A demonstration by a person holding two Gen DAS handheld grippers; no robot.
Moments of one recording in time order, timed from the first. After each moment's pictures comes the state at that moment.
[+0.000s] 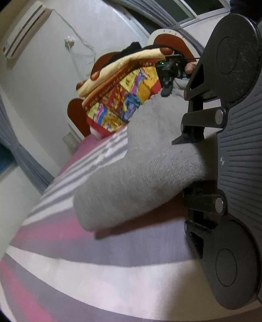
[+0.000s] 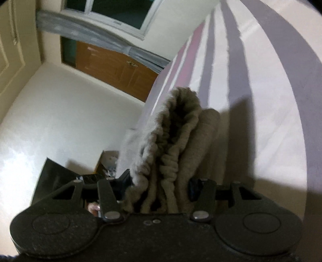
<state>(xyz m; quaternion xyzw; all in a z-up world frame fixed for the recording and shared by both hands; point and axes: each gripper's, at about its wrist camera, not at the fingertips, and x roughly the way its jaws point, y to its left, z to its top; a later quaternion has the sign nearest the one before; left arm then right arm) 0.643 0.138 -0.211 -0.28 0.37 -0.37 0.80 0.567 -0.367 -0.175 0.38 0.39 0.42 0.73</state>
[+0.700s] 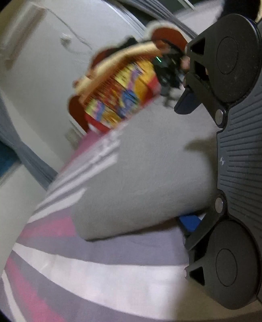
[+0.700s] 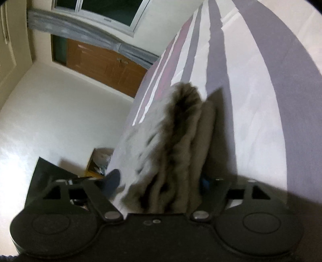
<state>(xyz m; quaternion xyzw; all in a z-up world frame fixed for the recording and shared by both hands) 0.583 0.120 -0.202 -0.24 0.37 -0.34 0.83 0.554 -0.352 -0.154 0.33 0.42 0.38 0.76</state>
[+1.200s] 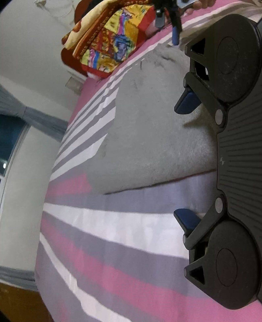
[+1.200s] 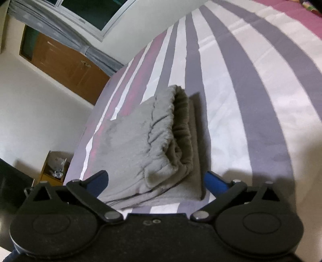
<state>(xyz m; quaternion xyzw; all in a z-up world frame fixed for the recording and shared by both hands) 0.522 0.100 -0.158 -0.13 0.36 -0.15 0.91 0.478 -0.342 -0.097 0.28 0.43 0.25 0.82</state>
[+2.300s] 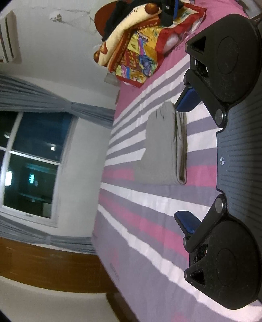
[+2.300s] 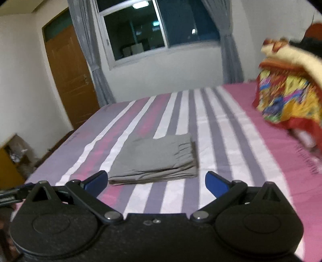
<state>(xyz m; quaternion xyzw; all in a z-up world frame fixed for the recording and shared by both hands) 0.193 0.063 0.004 -0.10 0.22 -0.04 0.97 0.187 -0.282 0.060 0.06 0.25 0.12 0.96</state>
